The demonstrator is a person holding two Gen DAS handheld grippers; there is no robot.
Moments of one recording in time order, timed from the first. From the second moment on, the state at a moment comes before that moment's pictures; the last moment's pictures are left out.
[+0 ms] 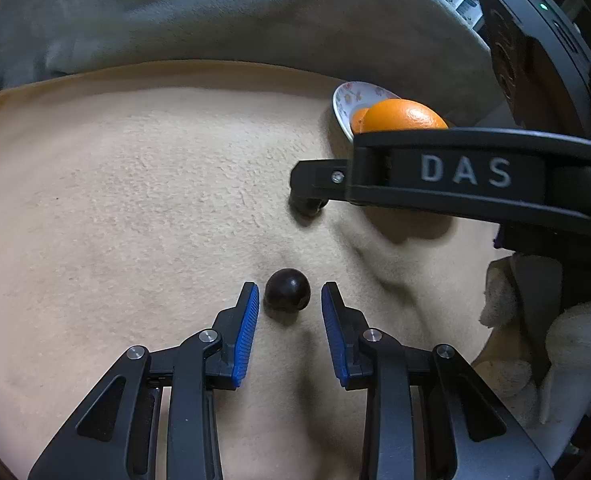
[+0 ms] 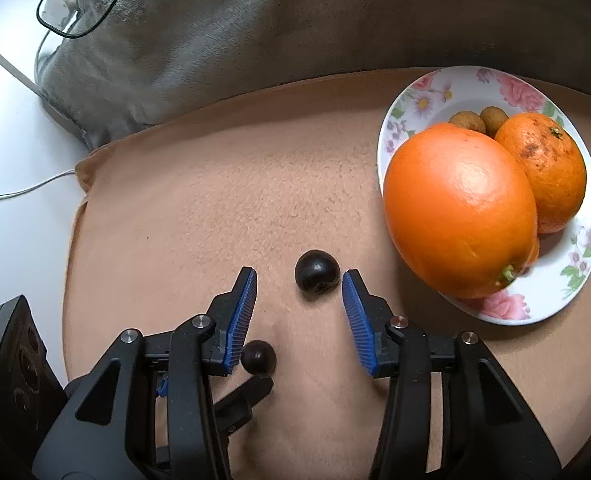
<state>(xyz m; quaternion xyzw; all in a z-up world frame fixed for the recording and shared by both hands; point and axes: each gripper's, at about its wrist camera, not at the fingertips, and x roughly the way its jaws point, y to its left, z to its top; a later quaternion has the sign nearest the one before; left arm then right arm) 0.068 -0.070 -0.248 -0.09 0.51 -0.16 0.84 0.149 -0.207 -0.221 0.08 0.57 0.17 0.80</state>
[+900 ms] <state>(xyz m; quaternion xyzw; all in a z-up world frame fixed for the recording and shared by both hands) 0.074 -0.078 -0.256 -0.08 0.51 -0.16 0.84 0.162 -0.189 -0.247 0.03 0.59 0.15 0.79</state>
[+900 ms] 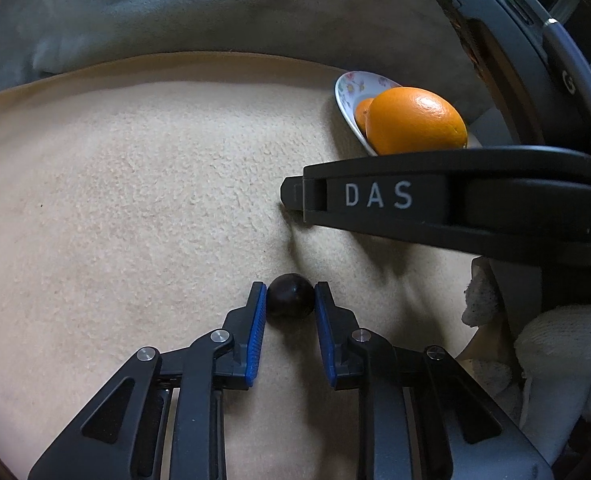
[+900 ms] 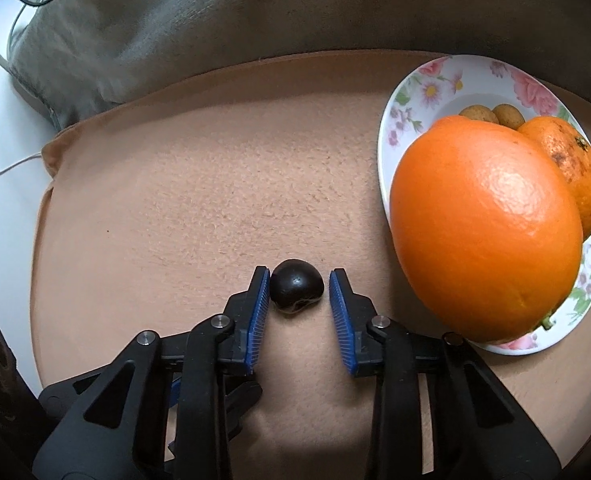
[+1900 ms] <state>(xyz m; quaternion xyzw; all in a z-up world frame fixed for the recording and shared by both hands) 0.073 -0.071 -0.215 -0.08 0.50 -0.13 0.85 0.141 -0.225 -0.185 0.08 0.55 0.21 0.81</state>
